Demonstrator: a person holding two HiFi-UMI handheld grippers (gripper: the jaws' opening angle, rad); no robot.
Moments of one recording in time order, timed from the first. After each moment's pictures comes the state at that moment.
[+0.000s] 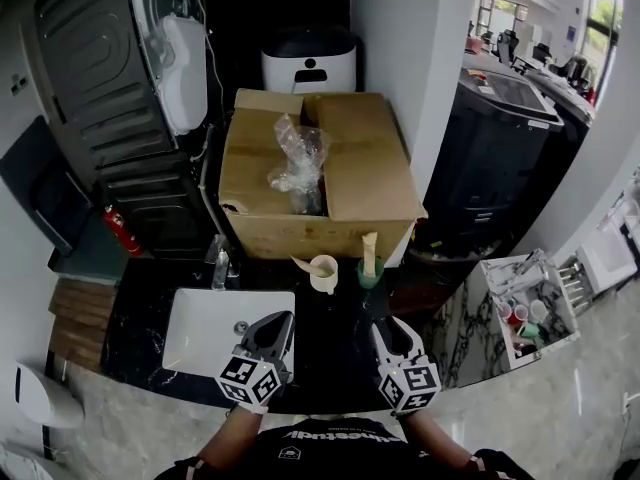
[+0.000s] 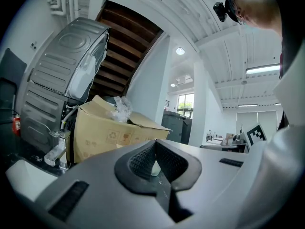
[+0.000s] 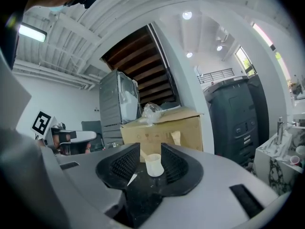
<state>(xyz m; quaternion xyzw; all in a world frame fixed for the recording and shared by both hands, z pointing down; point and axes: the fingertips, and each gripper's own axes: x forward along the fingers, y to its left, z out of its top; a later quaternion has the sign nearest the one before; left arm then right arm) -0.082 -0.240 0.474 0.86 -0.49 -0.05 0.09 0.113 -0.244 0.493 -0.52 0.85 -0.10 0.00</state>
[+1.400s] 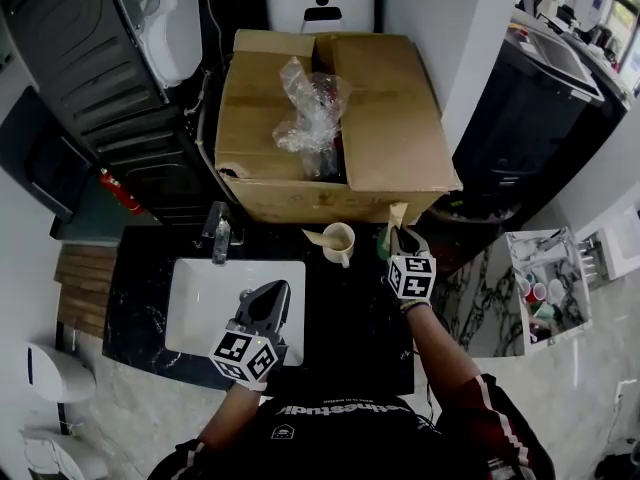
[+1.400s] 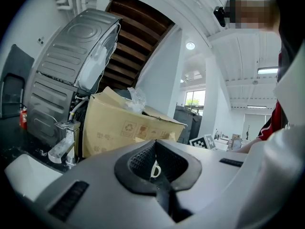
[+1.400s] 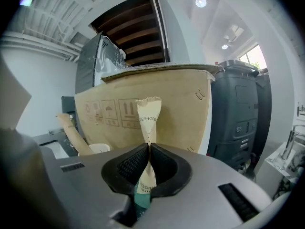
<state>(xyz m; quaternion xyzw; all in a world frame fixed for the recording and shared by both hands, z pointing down) -0.124 -0.299 0.510 0.84 -0.52 -0.03 0.13 0.124 -0.482 0.602 -0.57 0.81 -0.10 -0.12</state>
